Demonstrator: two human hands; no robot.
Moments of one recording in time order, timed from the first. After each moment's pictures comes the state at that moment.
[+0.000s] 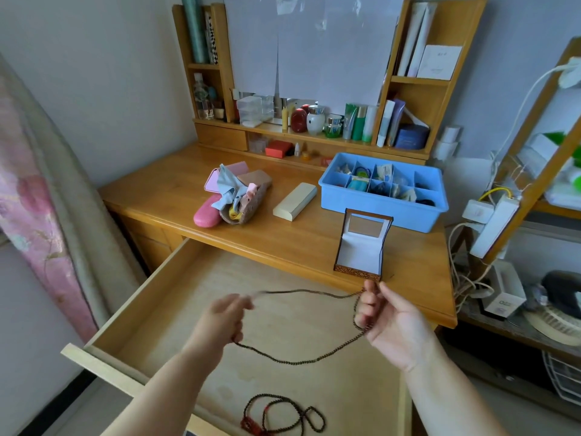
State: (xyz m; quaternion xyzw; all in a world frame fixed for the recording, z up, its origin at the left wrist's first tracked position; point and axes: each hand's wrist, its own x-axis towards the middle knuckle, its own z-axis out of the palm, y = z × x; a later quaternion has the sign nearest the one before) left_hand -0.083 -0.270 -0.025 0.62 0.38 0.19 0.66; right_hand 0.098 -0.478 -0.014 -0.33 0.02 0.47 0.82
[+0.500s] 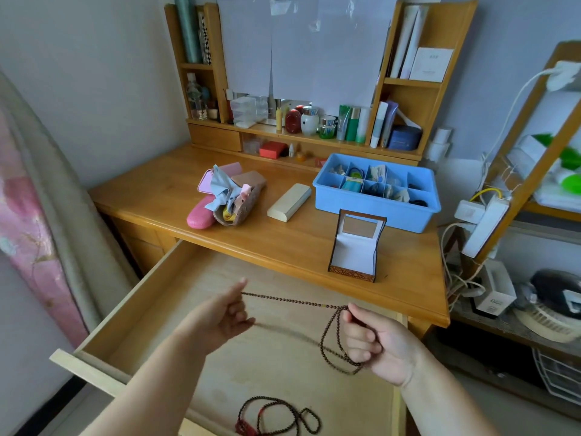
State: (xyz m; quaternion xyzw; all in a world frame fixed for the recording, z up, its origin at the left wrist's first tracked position) left_hand -0.066 -0.254 -0.014 0.44 0.38 0.10 0.81; right_hand 0.082 -0.487 -0.011 -0.40 -0.08 0.60 0.69
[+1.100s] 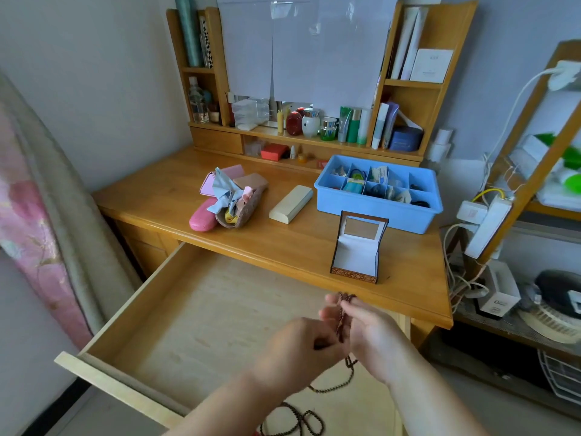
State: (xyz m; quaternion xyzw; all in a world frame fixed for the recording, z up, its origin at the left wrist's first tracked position) left_hand -0.047 -0.359 -0.005 0.90 0.11 0.07 0.42; right_hand 0.066 -0.464 -0.009 -0.49 -0.07 0.46 0.73
